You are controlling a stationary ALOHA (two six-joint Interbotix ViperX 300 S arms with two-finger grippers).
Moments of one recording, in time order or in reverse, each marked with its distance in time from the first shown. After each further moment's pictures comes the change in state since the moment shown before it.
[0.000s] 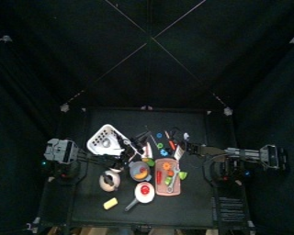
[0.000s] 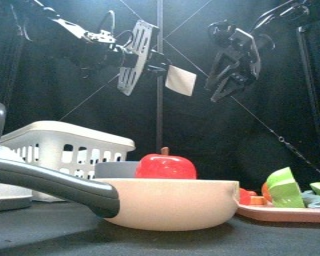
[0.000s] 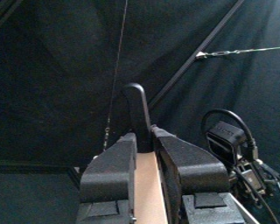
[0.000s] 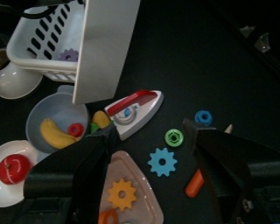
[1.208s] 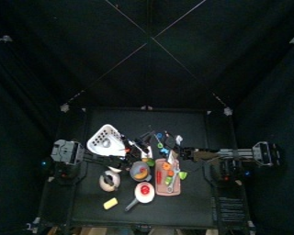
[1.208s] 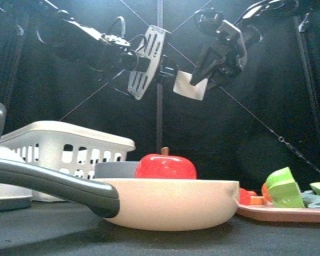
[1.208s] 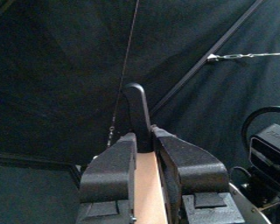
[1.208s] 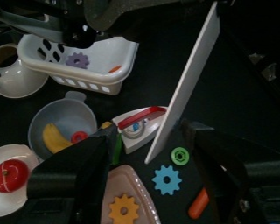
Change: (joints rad) left arm 0.015 0.075 -0.100 -0.058 0.000 0.000; right arm 0.069 0.115 -0.087 -0.149 0.060 0.084
